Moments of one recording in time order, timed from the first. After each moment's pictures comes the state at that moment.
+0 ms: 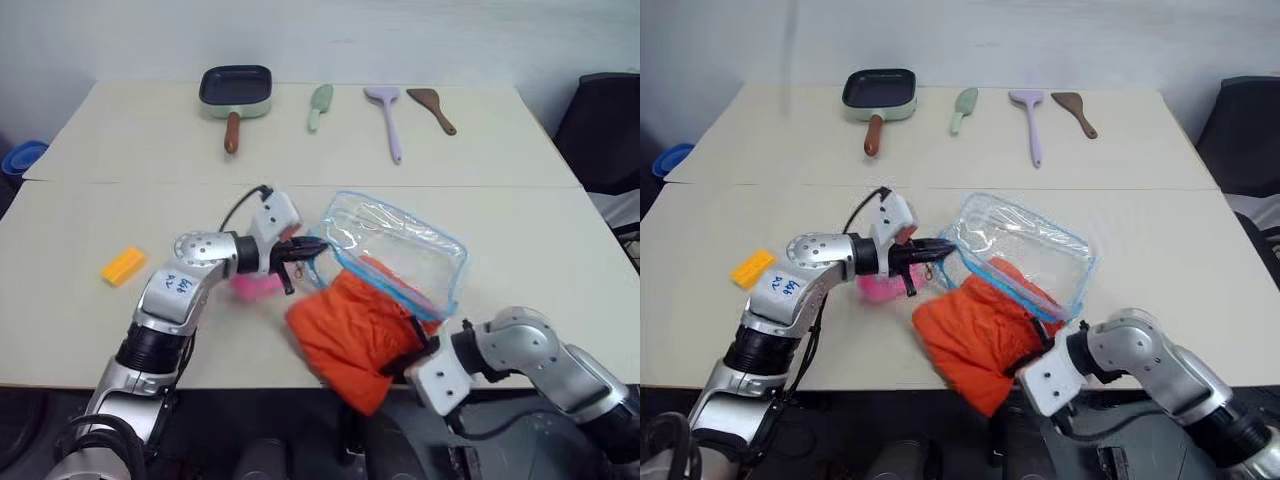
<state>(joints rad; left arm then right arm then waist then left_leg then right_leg) -0.61 0.48 -0.20 -0.20 -0.34 0.62 -0.88 -0.29 -0.84 0.39 -0.27 -0.07 -0.21 1.17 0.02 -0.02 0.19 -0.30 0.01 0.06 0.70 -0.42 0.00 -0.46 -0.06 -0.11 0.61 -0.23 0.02</state>
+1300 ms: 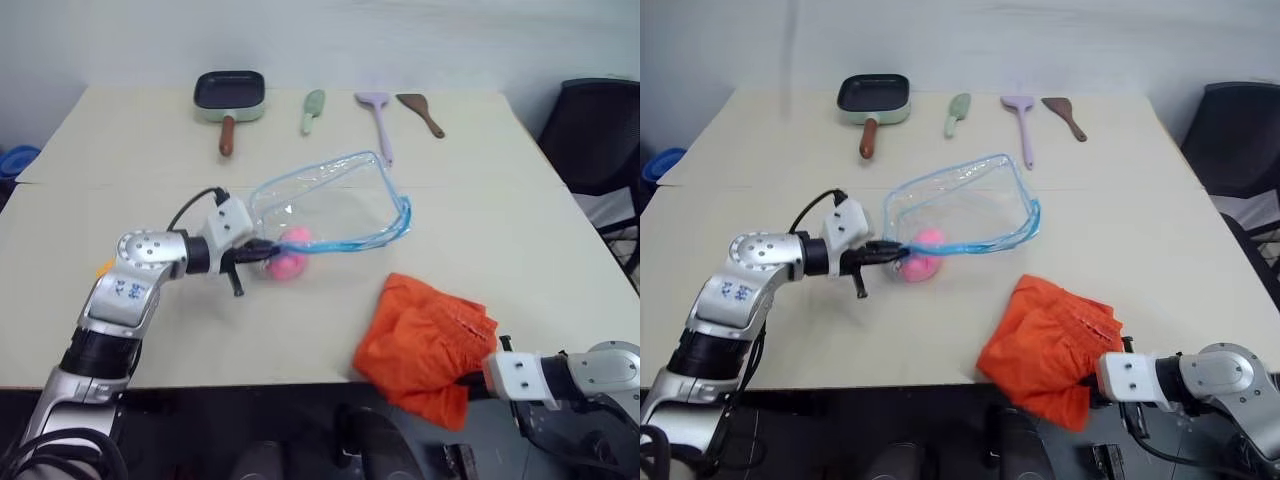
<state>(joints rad) -0.49 0.71 -0.13 -0.12 -0.21 0.42 -0.97 0.16 -1.03 -0.01 -0.20 0.28 0.03 1.14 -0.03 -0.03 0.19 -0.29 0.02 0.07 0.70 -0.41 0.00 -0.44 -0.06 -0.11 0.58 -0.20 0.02</state>
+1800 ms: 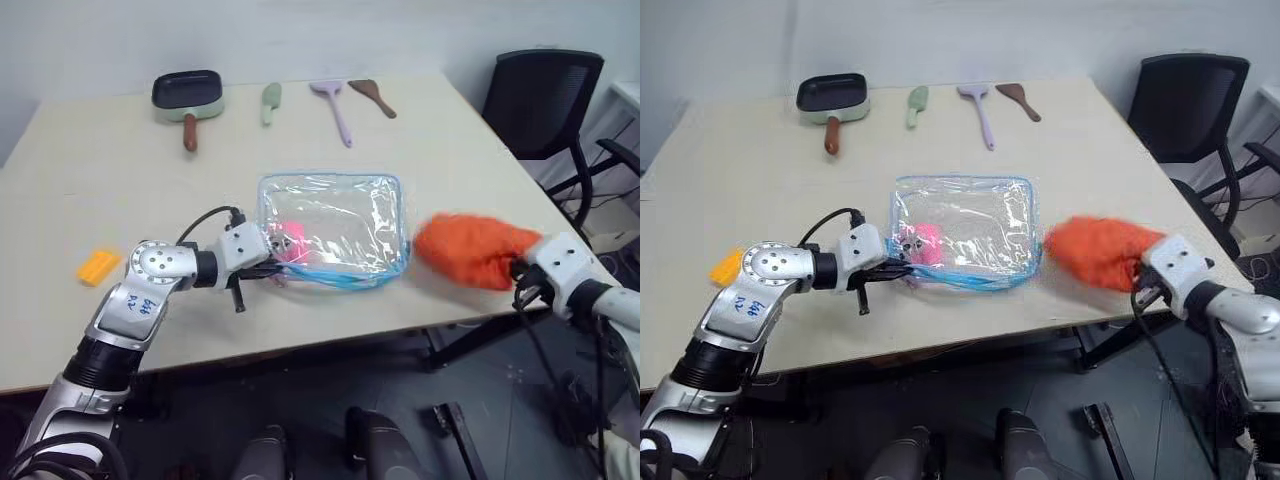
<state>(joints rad) -0.51 0.70 -0.17 -0.03 -0.10 0.37 -0.90 -0.11 -0.87 -0.23 -0.05 0.17 0.24 0.72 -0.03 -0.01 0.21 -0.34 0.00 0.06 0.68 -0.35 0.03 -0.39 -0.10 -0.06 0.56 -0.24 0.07</state>
